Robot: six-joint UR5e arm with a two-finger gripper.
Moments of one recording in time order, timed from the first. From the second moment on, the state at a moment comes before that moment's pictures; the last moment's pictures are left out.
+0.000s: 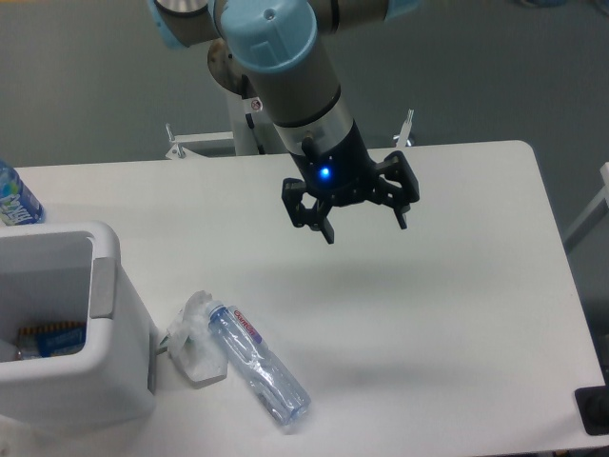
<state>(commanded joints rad) 2.36 -1.75 -1.47 -1.13 1.85 0.43</state>
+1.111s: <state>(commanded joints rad) 2.33 -1.80 -1.71 -0.95 1.39 0.43</state>
